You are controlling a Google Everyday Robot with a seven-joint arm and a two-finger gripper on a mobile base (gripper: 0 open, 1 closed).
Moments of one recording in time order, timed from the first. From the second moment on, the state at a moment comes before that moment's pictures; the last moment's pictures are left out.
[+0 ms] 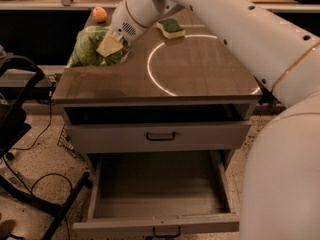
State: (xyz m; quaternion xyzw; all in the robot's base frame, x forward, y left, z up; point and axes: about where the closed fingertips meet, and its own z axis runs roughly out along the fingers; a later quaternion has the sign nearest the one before) arm 0.672 0.137 0.930 -0.62 0.67 0.19 0.36
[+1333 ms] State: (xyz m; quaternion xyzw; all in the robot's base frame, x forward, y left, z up) arm 0.779 0.016 1.059 -0.46 0.77 0.01 0.43
